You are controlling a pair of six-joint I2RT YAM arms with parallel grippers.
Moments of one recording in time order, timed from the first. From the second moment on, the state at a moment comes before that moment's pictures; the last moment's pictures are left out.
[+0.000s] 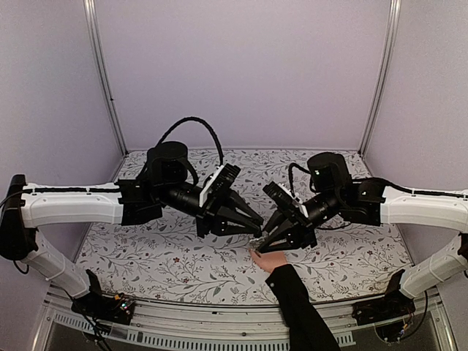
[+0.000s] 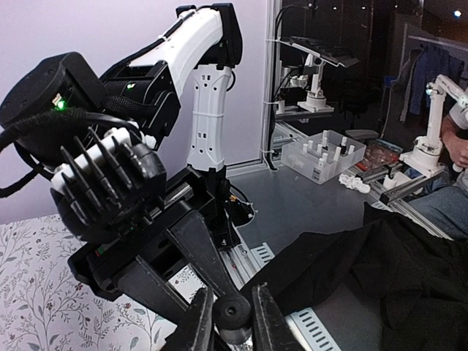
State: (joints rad) left arm -1.02 1.45 1.02 0.30 0.92 0.11; right arm 0.93 1.34 0.93 -0.08 -1.03 -0.15
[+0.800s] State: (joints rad) left arm -1.01 1.43 1.02 0.27 0.63 0.06; right arm 0.91 1.28 0.92 -0.09 -0.69 -0.11
